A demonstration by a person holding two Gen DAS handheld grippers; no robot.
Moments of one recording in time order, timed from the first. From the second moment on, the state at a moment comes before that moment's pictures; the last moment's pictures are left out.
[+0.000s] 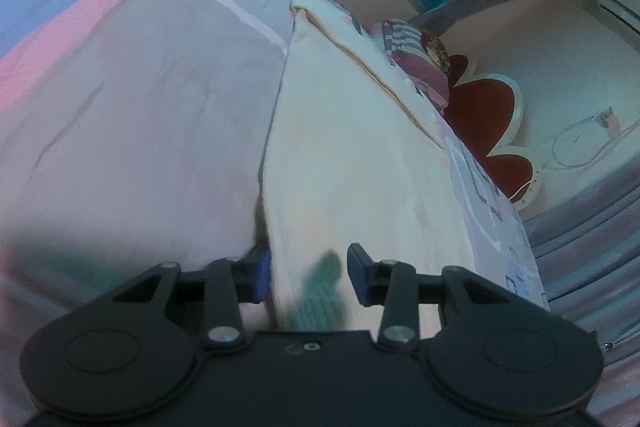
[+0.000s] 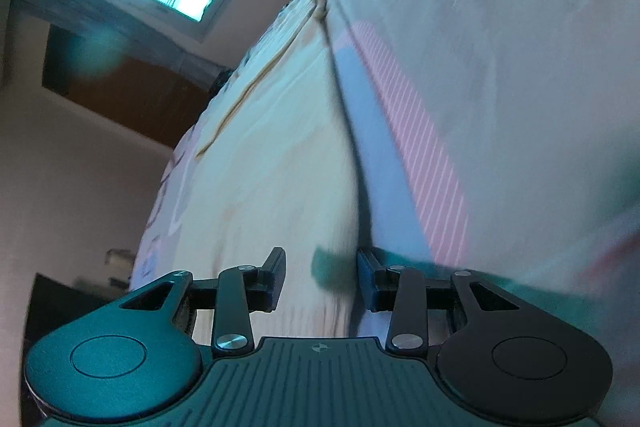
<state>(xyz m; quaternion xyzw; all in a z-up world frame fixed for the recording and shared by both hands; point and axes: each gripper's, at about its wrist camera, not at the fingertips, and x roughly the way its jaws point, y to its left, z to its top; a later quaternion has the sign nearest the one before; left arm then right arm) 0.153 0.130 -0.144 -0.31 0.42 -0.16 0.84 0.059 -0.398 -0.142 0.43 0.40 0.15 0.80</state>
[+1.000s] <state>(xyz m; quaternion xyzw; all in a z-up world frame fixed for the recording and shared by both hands) 0.136 0.146 -0.144 -0.30 0.41 -0.14 0.85 0.076 -0.377 -0.119 0.38 0.40 0.16 0.82</state>
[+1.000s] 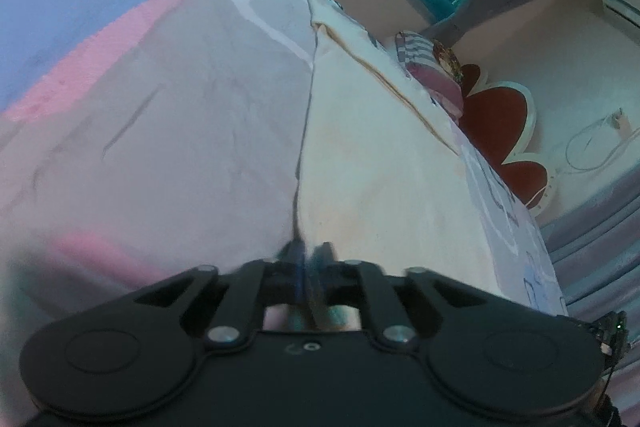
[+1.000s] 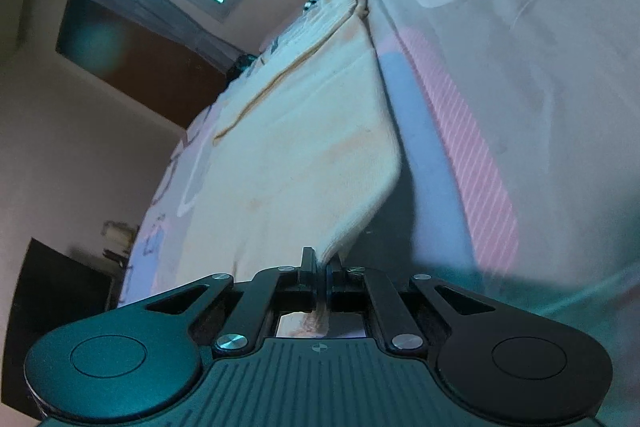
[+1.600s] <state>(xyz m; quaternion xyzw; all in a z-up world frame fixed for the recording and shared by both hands) 0.142 0.149 -0.148 -0.31 0.41 -0.15 0.84 0.063 -0.389 -0.123 0.38 0.40 0.15 0.82</state>
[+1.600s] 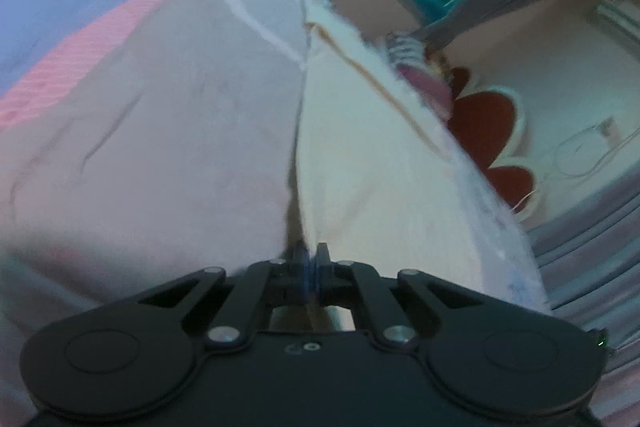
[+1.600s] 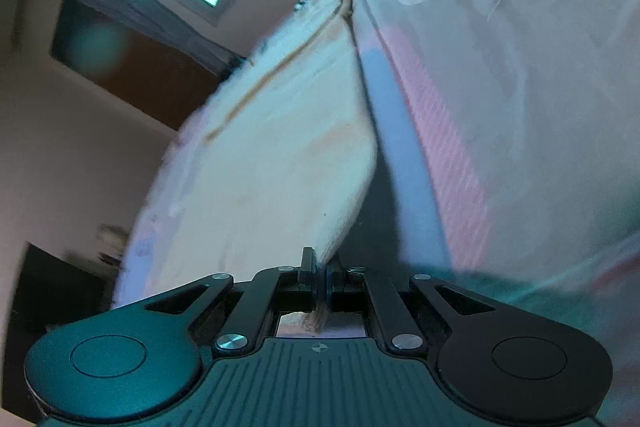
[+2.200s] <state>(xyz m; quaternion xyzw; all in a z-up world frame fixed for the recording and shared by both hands) 0.219 0.142 -0.088 -0.40 0.32 -0.17 0.84 0.144 -0.396 -0.050 0.41 0.30 0.17 0.85</state>
